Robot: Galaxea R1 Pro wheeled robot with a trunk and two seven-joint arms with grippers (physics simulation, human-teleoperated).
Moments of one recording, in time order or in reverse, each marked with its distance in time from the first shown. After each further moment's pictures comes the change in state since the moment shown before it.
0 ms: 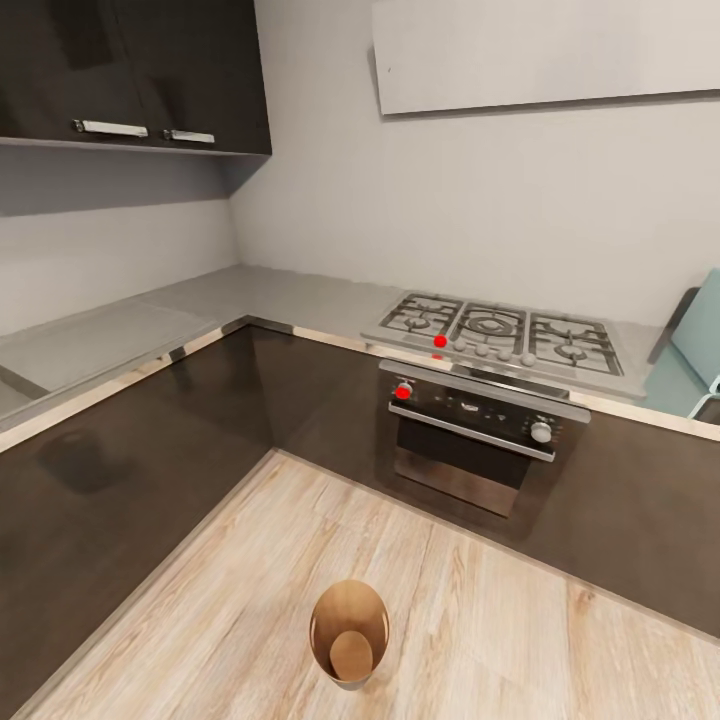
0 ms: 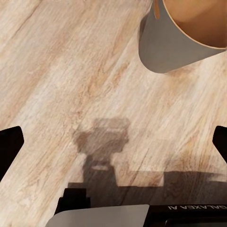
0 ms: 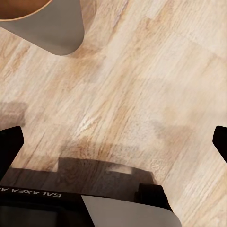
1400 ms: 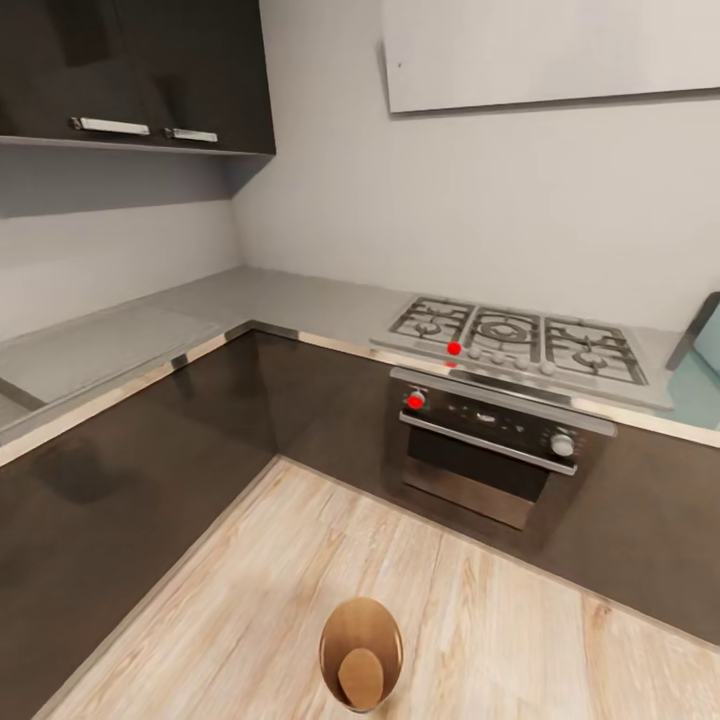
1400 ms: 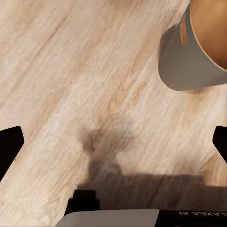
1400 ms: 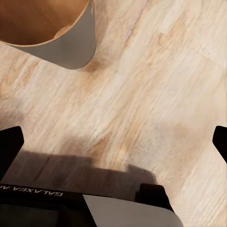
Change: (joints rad) left arm -0.001 0.000 -0.002 0.004 0.000 -0.017 0.047; right arm 0.000 0.000 0.014 0.001 -0.001 0.000 0.000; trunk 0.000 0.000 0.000
